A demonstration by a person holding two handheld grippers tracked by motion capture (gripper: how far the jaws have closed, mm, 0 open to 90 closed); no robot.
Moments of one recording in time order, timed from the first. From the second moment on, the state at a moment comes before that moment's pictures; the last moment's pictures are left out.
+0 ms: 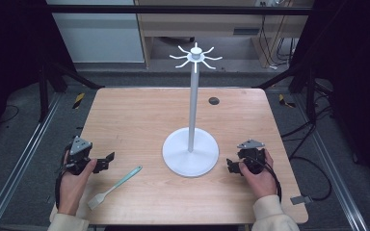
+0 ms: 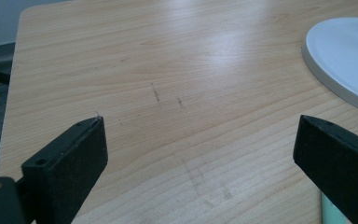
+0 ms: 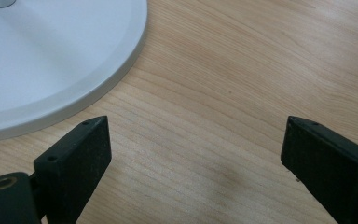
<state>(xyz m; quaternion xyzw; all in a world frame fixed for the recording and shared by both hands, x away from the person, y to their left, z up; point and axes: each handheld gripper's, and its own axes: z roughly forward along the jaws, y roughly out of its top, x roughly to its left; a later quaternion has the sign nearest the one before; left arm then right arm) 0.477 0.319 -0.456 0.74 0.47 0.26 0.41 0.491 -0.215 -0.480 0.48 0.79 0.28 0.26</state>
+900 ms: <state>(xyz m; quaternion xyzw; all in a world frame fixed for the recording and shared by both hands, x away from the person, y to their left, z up) 0.490 0.272 -0.449 0.82 0.39 0.24 0.35 0.492 -0.215 -0.482 0.48 0.79 0.28 0.26</state>
